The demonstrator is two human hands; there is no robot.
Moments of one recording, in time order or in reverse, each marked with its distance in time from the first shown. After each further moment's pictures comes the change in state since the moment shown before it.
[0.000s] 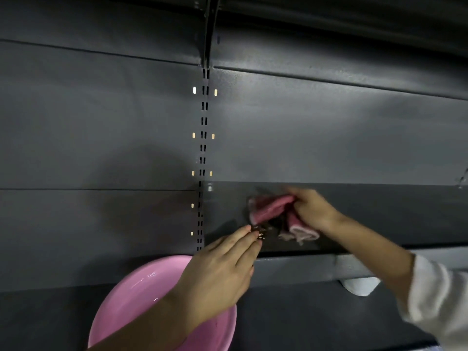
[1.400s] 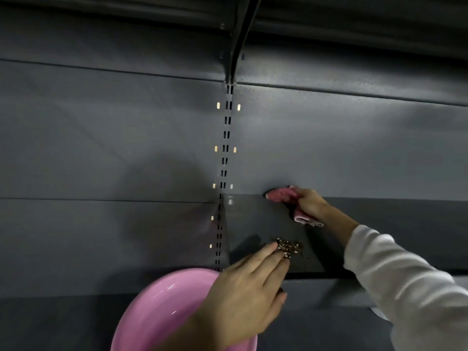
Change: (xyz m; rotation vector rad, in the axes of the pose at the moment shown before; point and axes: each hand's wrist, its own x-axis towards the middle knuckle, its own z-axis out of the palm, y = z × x) left_hand -0.001 -0.003 0.002 -0.039 -0.043 0.003; right_hand 0.086 0.020 0.029 -0.041 0.033 0.193
